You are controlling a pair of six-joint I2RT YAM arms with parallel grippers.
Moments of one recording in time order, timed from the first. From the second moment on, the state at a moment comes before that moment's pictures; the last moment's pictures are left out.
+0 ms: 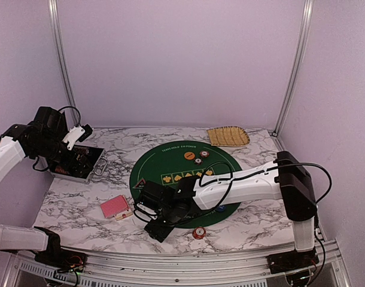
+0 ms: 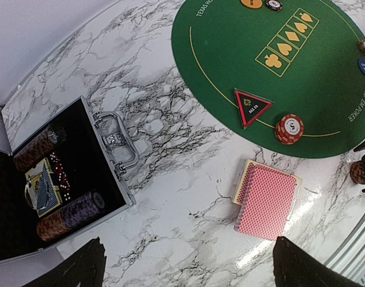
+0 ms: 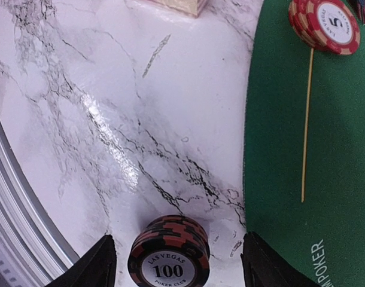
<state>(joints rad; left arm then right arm) -0.18 1.10 1.10 -0.97 0.21 0.44 1.29 2.09 1.57 -0.67 0.03 0.28</state>
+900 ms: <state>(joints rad) -0.18 1.10 1.11 -0.97 0.21 0.44 1.29 2.11 1.58 -0.67 0.03 0.28</state>
